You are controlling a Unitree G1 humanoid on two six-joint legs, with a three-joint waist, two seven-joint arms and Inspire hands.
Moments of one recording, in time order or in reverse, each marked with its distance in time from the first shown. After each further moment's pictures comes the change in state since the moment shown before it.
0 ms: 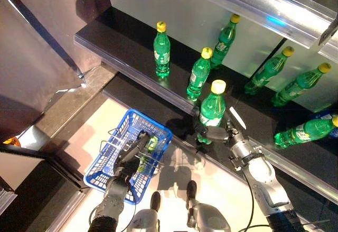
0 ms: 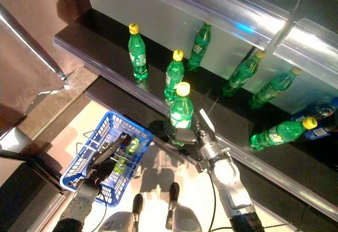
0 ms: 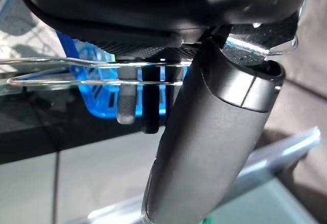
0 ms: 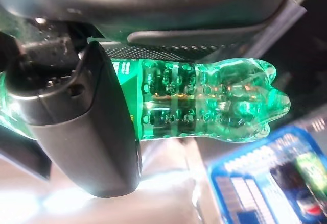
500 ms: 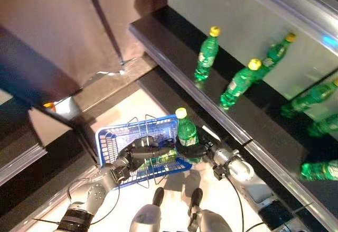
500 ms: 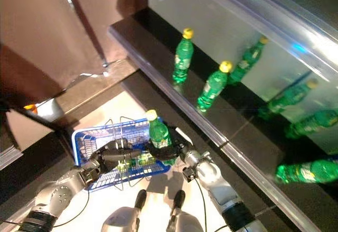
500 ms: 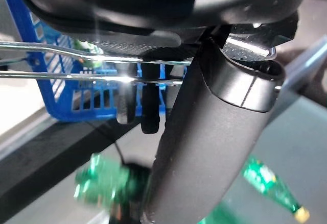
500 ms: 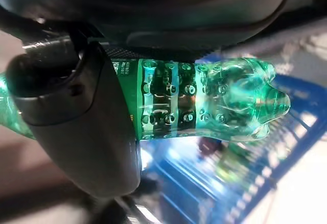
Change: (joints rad) left arm -0.009 0.317 -0.175 -0.380 0.162 0.361 -0.173; right arm -0.162 -0.023 0.297 0.290 -0.048 0.089 -0.011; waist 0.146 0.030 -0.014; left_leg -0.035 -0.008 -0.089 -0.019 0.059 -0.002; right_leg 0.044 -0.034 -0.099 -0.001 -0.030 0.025
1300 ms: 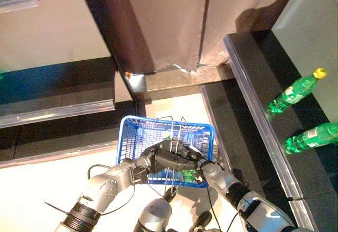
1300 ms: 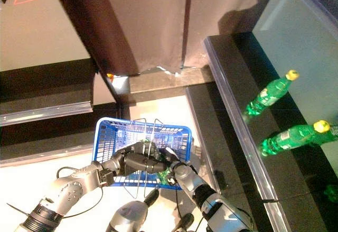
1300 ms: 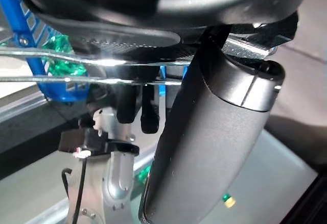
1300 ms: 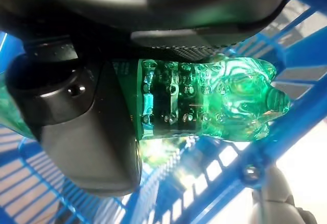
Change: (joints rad) left arm -0.046 -0.045 -0.130 -0.184 -0.001 0.155 0.019; right arm -0.267 0.278 0.174 0.677 0.028 0.048 -0.203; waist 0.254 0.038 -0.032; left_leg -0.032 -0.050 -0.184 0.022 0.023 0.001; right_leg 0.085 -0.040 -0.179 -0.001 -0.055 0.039
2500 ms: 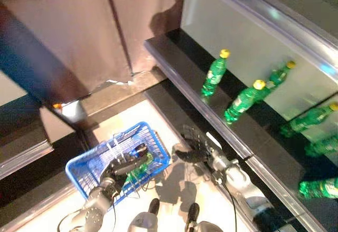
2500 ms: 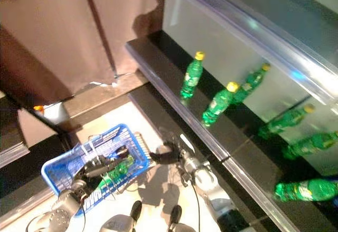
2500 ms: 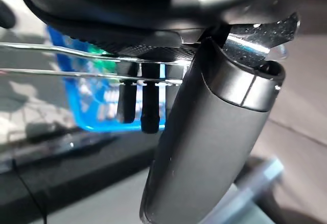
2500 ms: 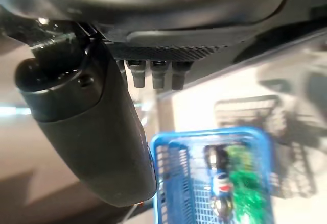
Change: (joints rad) left arm 0.225 -0.159 0.299 0.509 -0.016 -0.459 0.241; right arm 0.431 -0.224 -0.284 -0.696 0.011 -0.078 0.159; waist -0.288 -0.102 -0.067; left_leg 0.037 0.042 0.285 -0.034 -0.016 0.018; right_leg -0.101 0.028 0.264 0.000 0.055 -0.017
